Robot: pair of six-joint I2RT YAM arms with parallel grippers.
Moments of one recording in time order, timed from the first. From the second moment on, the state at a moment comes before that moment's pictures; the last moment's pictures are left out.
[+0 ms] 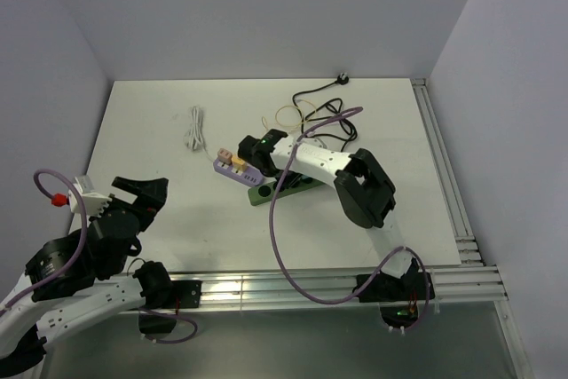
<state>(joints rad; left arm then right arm) -1.02 0.37 0.93 -1.12 -0.96 -1.40 0.88 2.14 1.67 -1.22 0.64 1.88</state>
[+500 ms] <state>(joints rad) -1.02 0.37 0.92 -1.12 -0.96 -1.41 0.90 2.15 1.61 -1.14 0.69 1.83</state>
